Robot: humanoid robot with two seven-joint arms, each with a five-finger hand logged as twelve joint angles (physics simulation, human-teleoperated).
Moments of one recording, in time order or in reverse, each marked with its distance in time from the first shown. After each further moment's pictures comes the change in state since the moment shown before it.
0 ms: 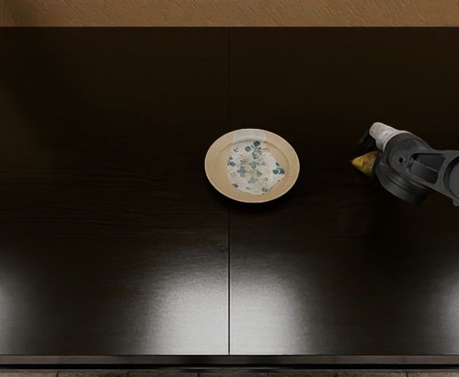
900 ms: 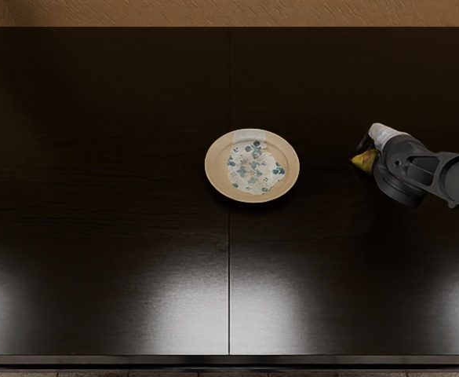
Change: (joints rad) left arm 0.000 0.000 -0.001 0.000 0.000 0.000 0.000; right arm -0.005 0.020 -0.014 -0.020 -0.008 -0.013 -0.001
